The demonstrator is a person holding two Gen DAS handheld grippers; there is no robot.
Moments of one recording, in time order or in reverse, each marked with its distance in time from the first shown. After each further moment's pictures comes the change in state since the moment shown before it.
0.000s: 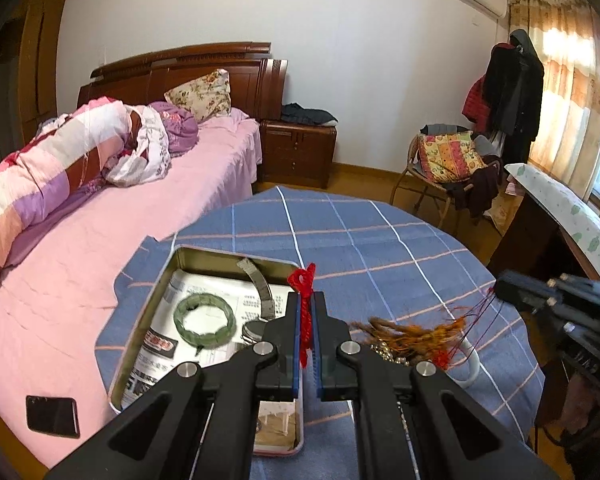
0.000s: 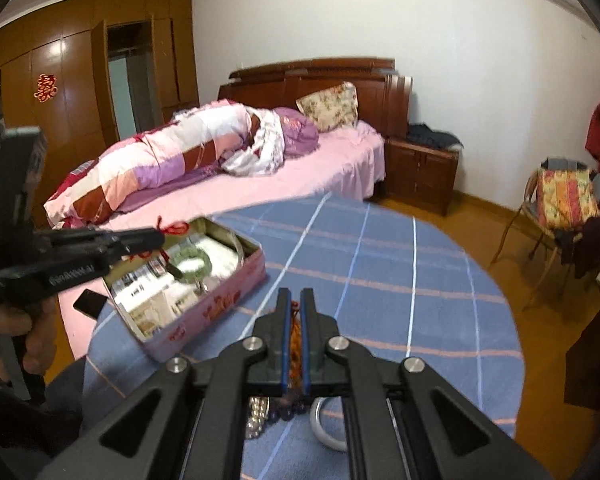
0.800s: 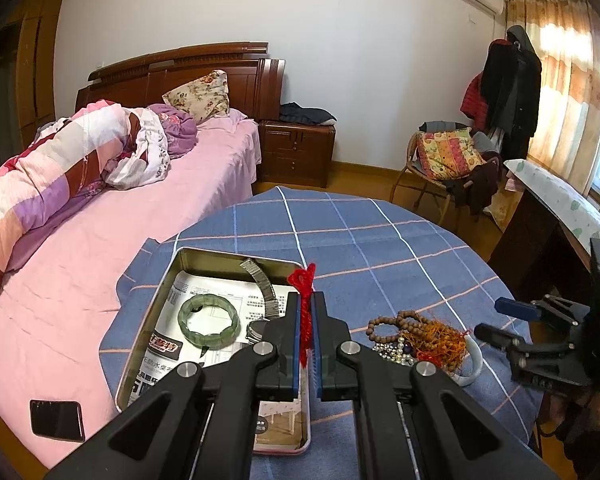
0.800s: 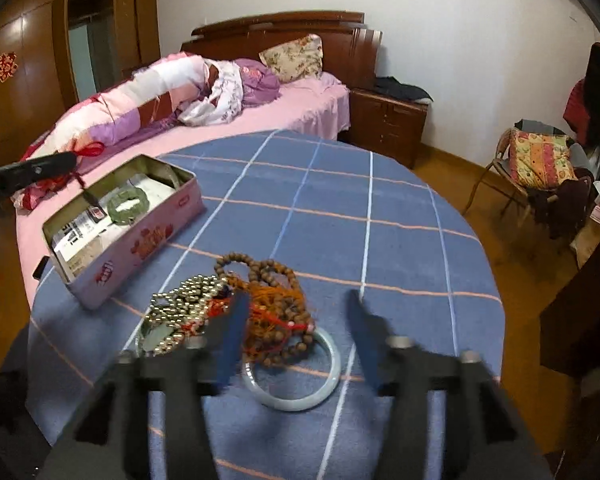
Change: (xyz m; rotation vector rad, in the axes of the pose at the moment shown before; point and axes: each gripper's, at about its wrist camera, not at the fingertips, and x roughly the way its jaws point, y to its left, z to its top) left arm 0.002 0.002 0.000 0.016 0.011 -0.001; right arm 0.032 -0.035 -0.049 0.036 0.179 -0.117
